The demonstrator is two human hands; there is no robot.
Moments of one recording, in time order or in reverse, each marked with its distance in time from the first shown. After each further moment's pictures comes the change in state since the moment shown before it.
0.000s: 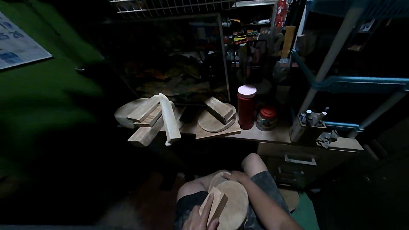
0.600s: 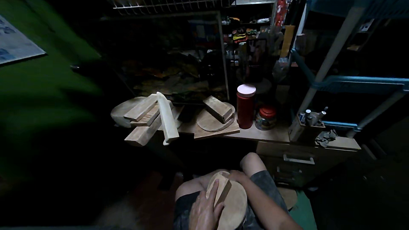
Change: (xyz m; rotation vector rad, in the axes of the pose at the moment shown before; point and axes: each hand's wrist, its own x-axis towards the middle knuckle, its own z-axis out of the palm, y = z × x) left_hand 0.037 0.028 -0.003 -0.019 -0.052 -0.060; right_hand 0.004 0.003 0.002 0.004 0.009 -0.048
